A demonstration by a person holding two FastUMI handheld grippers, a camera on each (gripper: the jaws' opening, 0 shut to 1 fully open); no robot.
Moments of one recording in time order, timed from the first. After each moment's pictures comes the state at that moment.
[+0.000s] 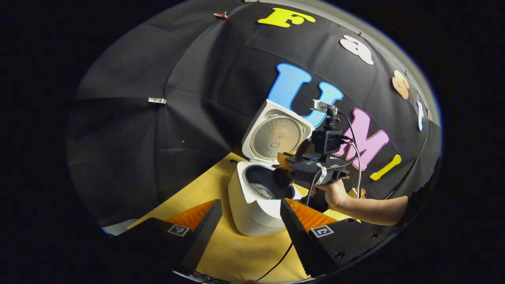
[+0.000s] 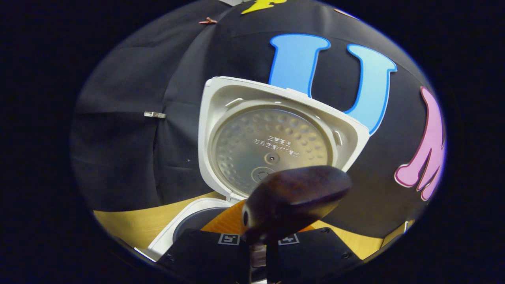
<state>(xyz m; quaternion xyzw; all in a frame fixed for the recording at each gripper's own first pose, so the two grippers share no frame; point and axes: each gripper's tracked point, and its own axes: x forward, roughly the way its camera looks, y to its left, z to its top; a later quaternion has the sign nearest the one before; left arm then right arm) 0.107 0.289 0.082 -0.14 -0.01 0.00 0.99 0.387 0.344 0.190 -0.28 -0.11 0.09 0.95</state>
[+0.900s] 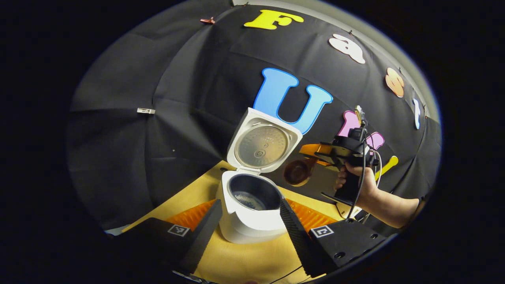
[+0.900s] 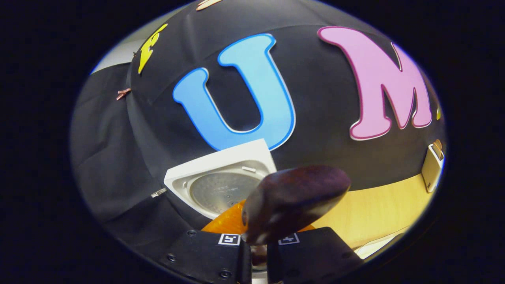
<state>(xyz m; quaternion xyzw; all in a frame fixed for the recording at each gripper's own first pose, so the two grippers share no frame) 0.126 0.241 0.119 -0.12 -0.03 -0.01 0.99 0.312 0.257 0.292 0.01 -0.10 0.11 0.99</state>
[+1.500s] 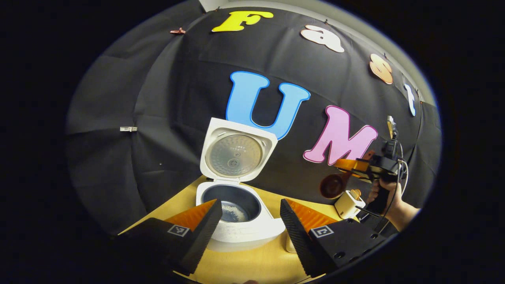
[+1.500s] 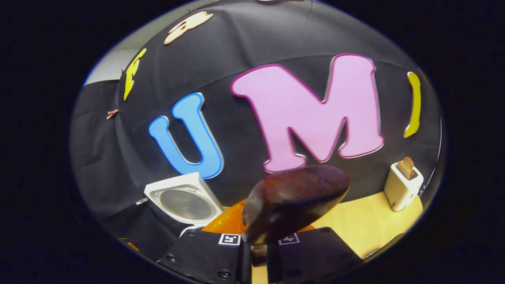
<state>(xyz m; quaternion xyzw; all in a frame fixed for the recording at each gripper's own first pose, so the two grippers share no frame) 0.154 0.156 0.154 -0.06 -0.04 -0.01 1.00 0.222 0.051 0.335 0.02 -0.15 0.02 0.99</state>
